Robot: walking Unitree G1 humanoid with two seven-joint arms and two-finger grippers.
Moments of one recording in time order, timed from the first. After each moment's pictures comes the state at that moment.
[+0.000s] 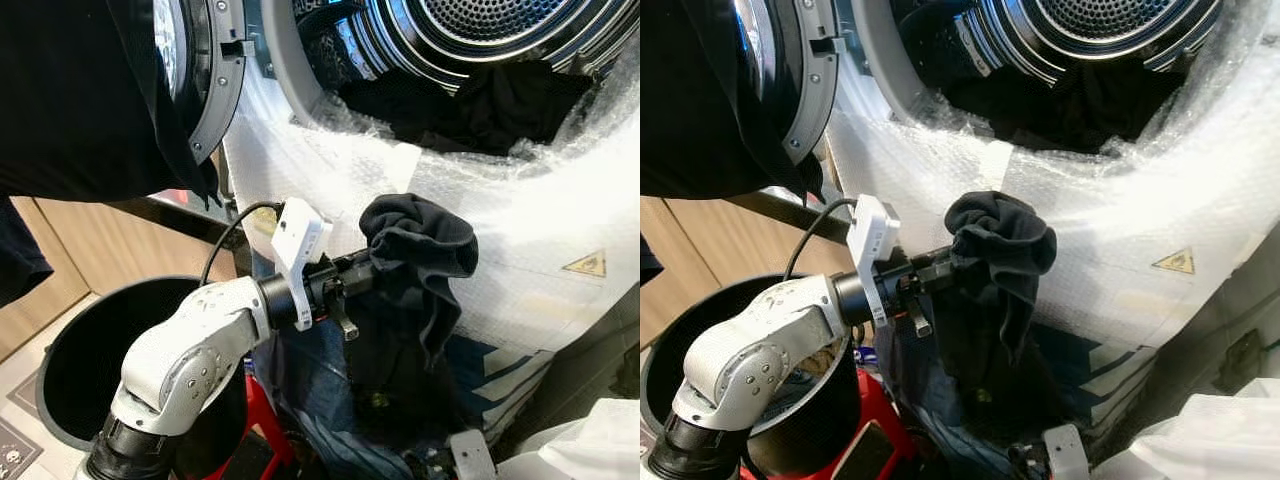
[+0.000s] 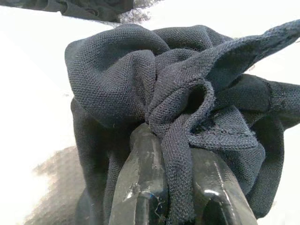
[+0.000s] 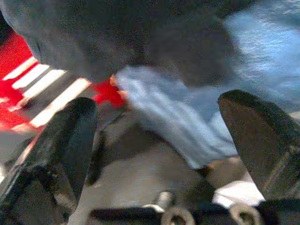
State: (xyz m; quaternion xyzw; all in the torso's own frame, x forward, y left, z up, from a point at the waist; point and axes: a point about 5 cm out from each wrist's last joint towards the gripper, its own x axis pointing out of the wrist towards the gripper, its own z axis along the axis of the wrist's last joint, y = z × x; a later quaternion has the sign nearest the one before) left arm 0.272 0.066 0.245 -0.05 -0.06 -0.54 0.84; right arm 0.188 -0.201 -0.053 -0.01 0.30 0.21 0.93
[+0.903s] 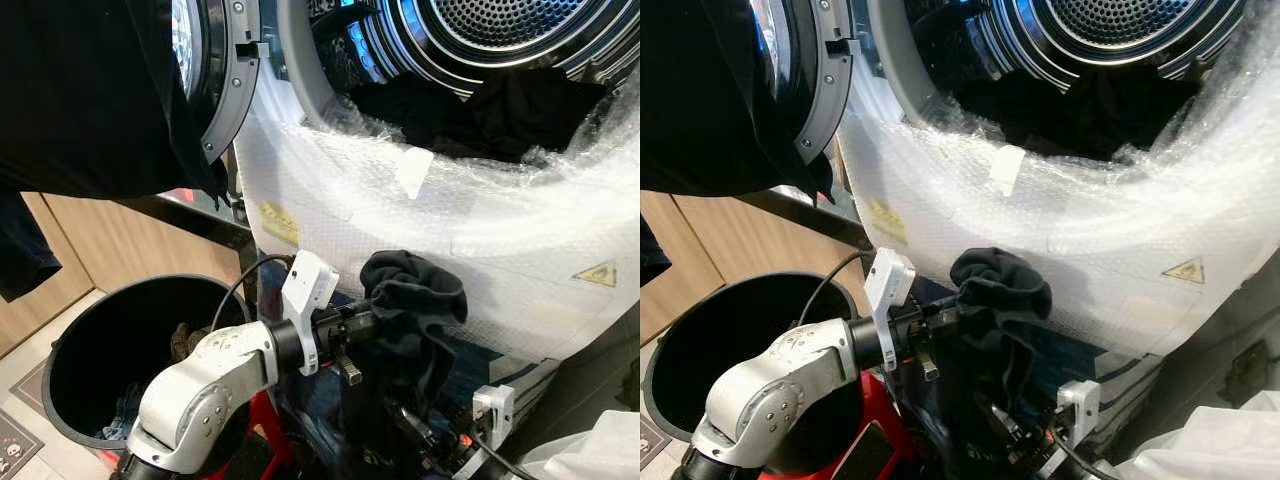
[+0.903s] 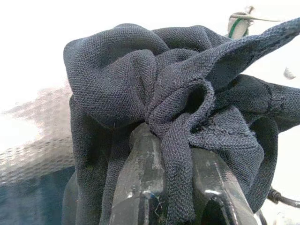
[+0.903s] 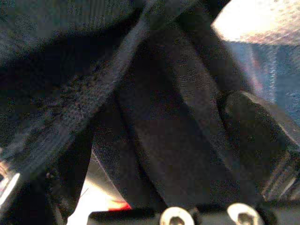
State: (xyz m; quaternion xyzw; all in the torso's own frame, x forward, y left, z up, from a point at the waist) left arm 0.263 0.054 0.198 -0.10 0.02 -0.54 0.84; right arm 0.221 -0.162 0.045 0.23 0.07 0.36 0.90
